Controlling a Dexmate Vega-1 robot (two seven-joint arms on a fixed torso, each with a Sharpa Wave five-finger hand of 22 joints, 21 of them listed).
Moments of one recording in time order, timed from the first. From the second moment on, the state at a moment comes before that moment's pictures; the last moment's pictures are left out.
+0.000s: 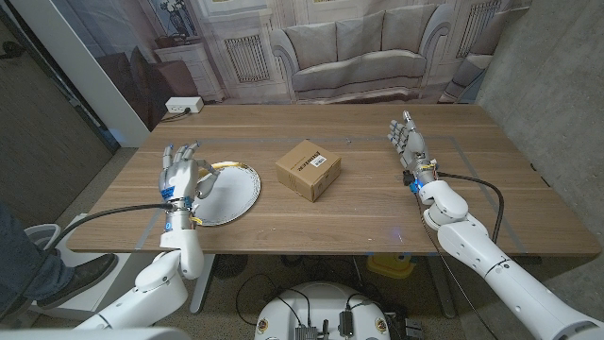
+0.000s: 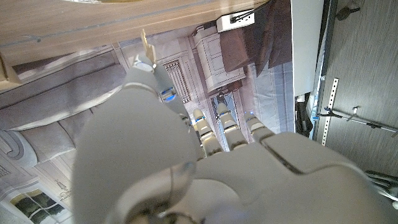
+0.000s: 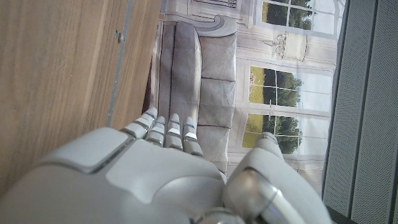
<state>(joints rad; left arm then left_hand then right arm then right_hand) 1.34 0.78 0.35 -1.90 0.57 0.54 0.91 1.21 0.11 0.07 -0.09 0.21 1.13 -0.10 0.55 0.25 0.33 -0.22 0.22 0.21 0.15 -0.04 0.22 0.22 -0.08 0.07 0.21 0.18 -1.03 -0.53 -0.32 -1.58 0.66 0.29 -0.11 0.22 0.03 0.14 -0.06 0.20 0.18 0.08 0.19 0.18 0.16 0.12 0.21 0.18 0.05 0.07 0.18 0.18 0.10 -0.03 0.19 0.18</state>
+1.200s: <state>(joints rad) 1.29 0.79 0.41 -1.84 0.53 0.55 0.91 1.21 0.11 0.07 -0.09 0.21 1.13 -0.10 0.56 0.24 0.34 -0.21 0.21 0.21 0.15 -0.04 0.22 0.22 -0.08 0.07 0.21 0.18 -1.02 -0.53 -0.33 -1.58 0.66 0.27 -0.13 0.22 0.03 0.13 -0.06 0.20 0.19 0.09 0.19 0.18 0.16 0.12 0.21 0.18 0.05 0.07 0.18 0.18 0.10 -0.03 0.19 0.18</state>
